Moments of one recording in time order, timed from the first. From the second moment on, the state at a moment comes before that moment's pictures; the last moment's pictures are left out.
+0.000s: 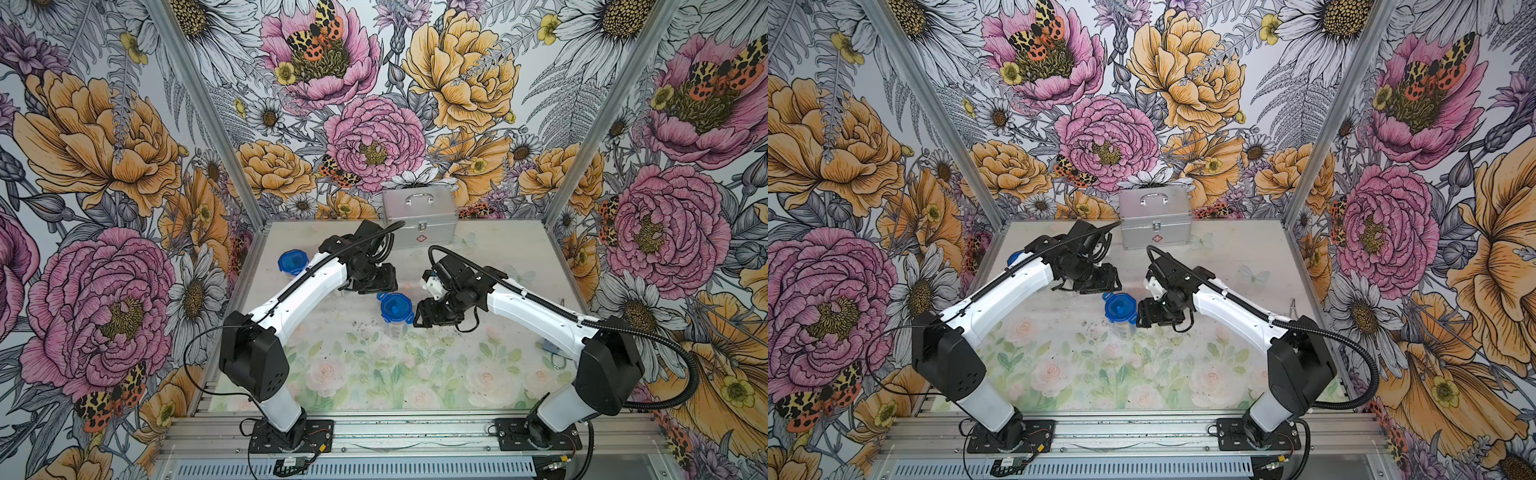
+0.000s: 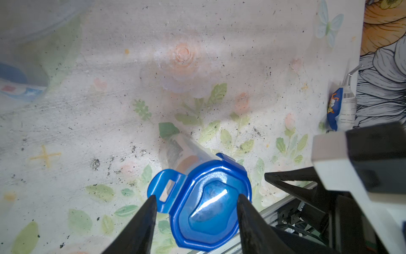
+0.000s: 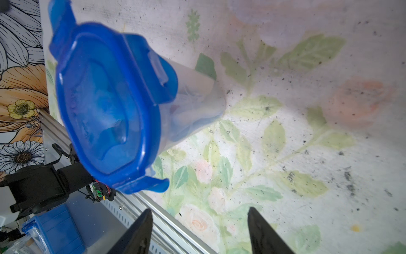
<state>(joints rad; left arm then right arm) -0.54 1.67 1.56 -1.08 0.22 -0.48 0.66 1.58 1.26 -0.88 -0.37 0.44</state>
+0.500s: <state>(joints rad) -0.54 1.70 1.53 -1.06 0.24 -0.47 0.66 1.64 1.29 -0.86 -0.34 0.46</state>
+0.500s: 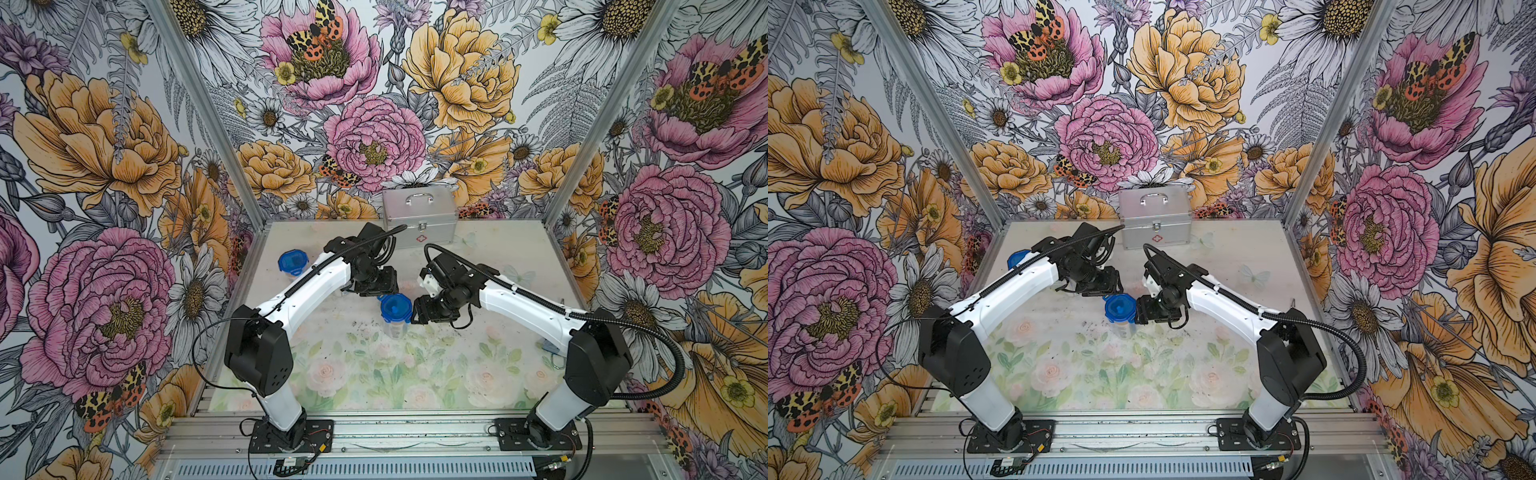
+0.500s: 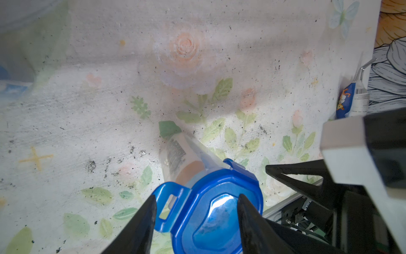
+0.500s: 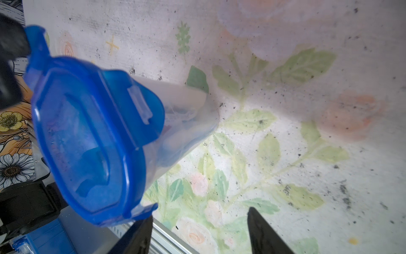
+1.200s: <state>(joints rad) -0.54 1.69 1.44 -0.94 0.31 -0.51 0.65 1.70 1.31 -0.84 -0.33 0.47</state>
